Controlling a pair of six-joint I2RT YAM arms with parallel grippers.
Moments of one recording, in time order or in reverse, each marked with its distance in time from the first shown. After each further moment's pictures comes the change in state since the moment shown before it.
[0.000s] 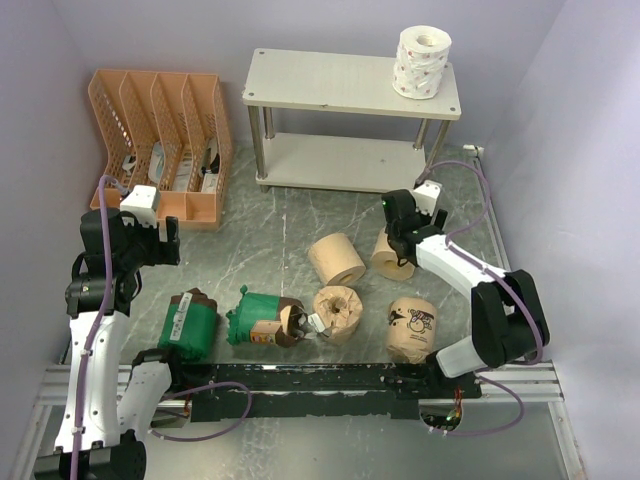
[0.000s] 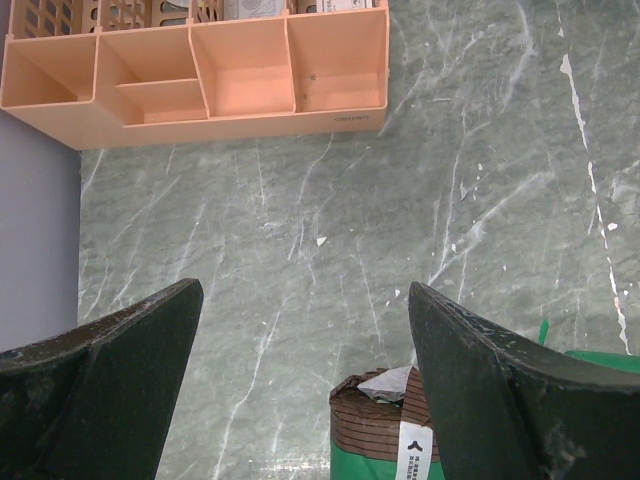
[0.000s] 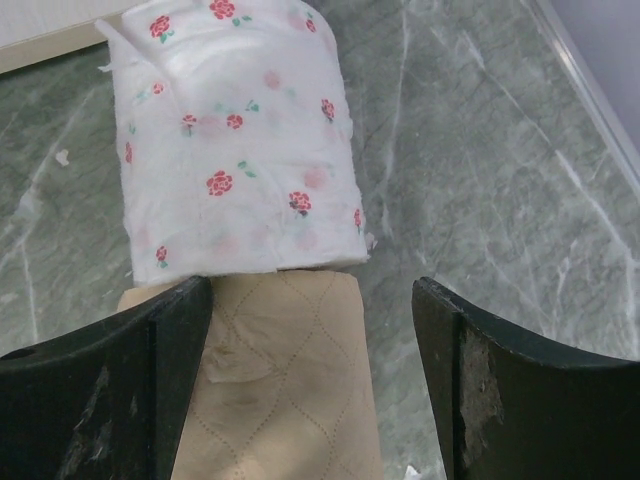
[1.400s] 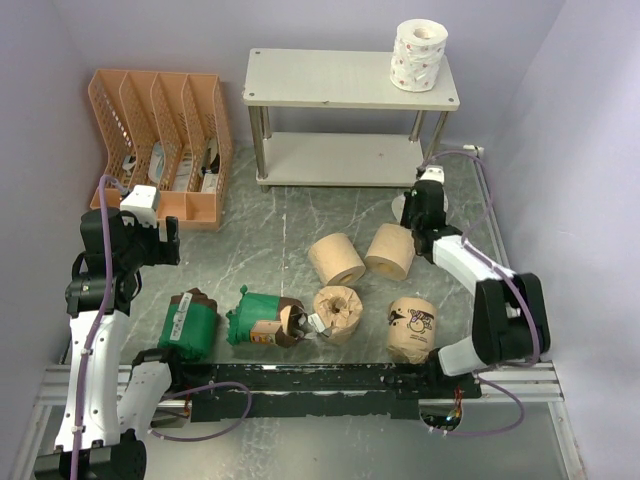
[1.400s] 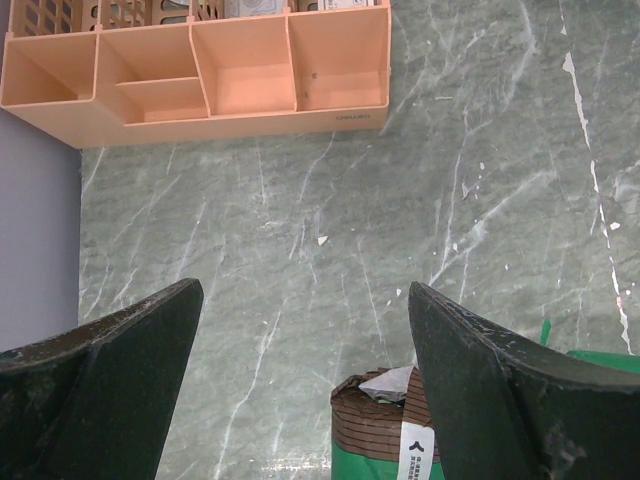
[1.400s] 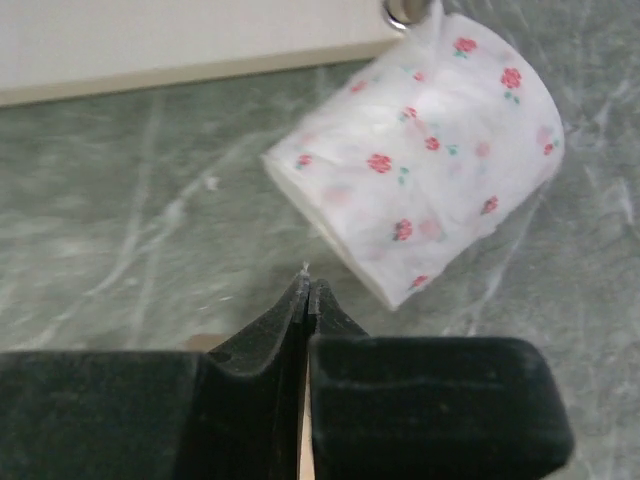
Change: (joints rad) left arm 0.003 0.004 0.000 0.000 0.000 0.002; right arm -0.192 0.038 -0.026 0.329 -0.481 -0.342
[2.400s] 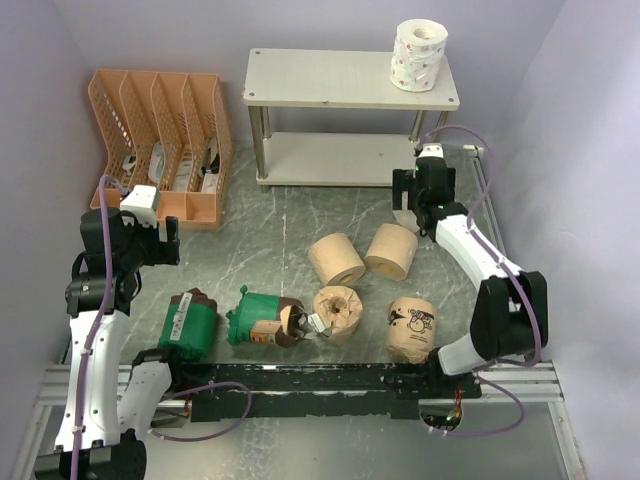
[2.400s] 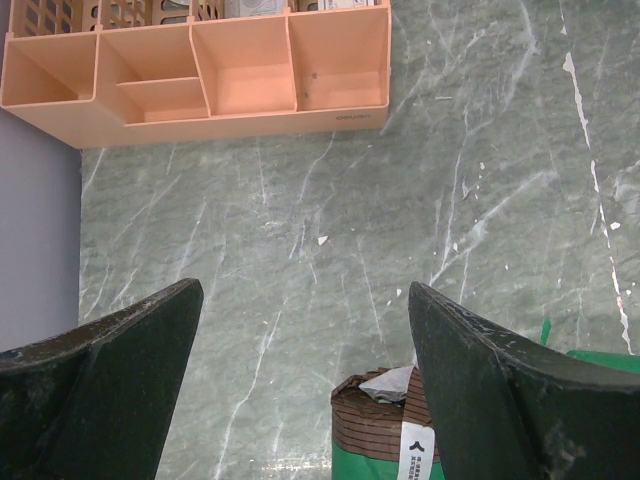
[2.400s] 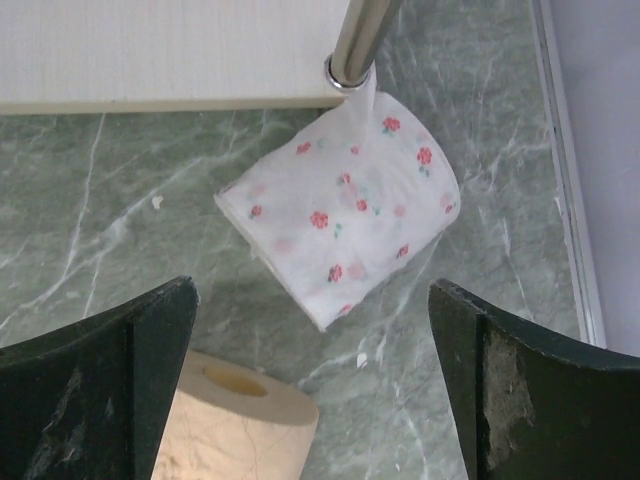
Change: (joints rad) left arm 0.005 0.000 0.000 0.000 0.001 0.001; right arm 0.002 -0.035 0.208 -0.268 0.035 -0.129
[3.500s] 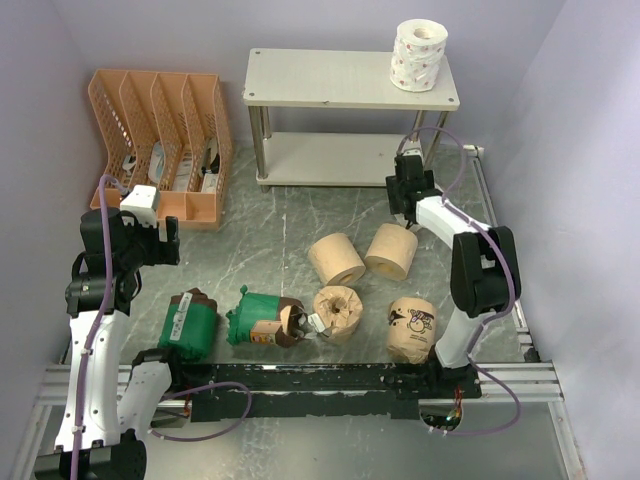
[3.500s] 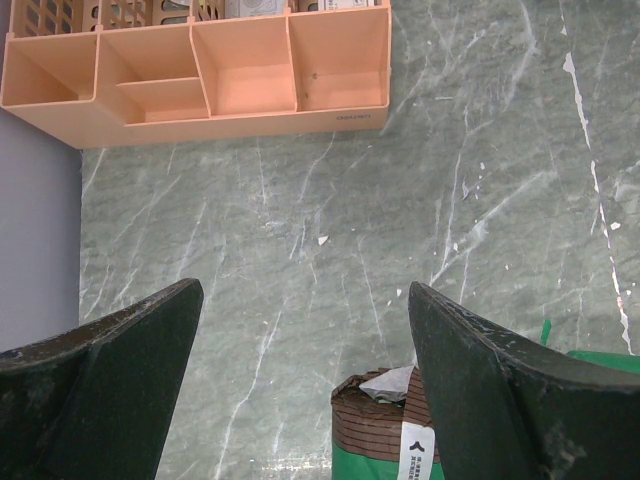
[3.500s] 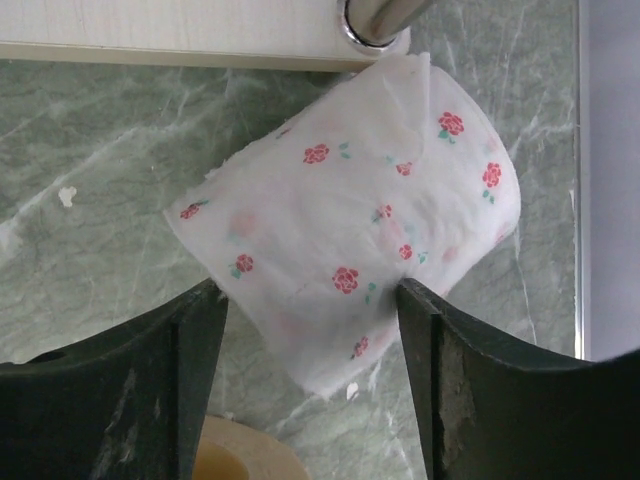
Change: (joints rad) left arm 0.000 0.000 0.000 0.000 0.000 0.000; right arm 0.025 0.310 0.158 -0.041 0.115 -0.070
